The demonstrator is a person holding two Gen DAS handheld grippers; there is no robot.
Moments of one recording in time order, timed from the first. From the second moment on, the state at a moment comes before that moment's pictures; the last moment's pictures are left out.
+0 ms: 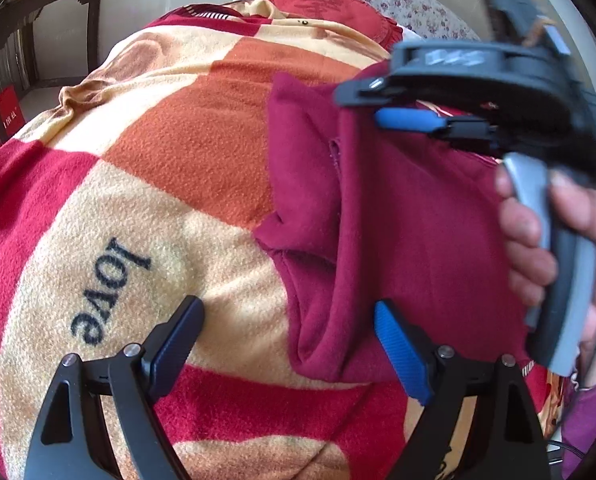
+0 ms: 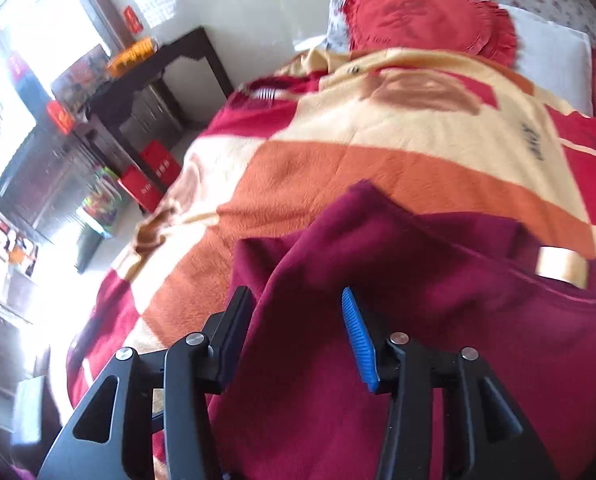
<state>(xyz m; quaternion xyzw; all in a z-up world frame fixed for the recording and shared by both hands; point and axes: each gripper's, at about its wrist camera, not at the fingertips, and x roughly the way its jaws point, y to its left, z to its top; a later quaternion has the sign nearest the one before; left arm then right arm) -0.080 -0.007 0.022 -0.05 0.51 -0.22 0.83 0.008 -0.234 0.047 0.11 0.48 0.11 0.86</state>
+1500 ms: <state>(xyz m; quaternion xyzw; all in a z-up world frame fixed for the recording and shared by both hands) -0.069 -0.061 0.038 -0.07 0.48 -0.28 0.83 -0.023 -0.244 0.069 0.13 0.49 0.15 0.85</state>
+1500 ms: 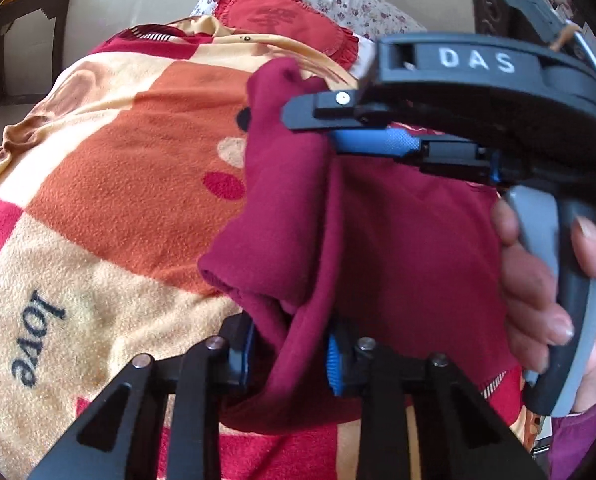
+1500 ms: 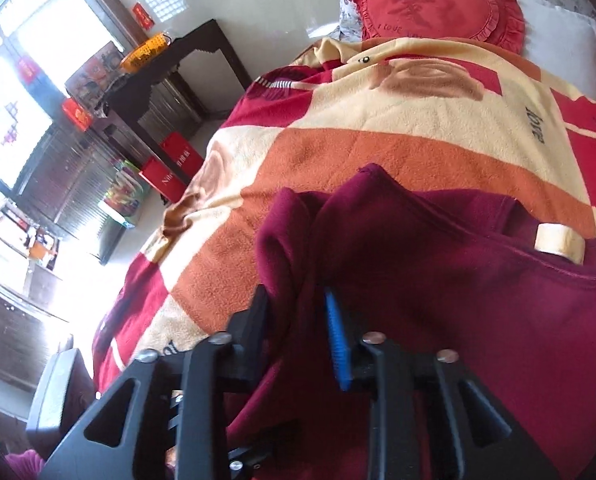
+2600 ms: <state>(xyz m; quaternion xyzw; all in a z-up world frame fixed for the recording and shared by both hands) -0.159 -0.191 0.143 -0.01 0.42 -0.46 0.78 -0.138 -0.421 0.128 0.17 0.39 0.04 0.90</state>
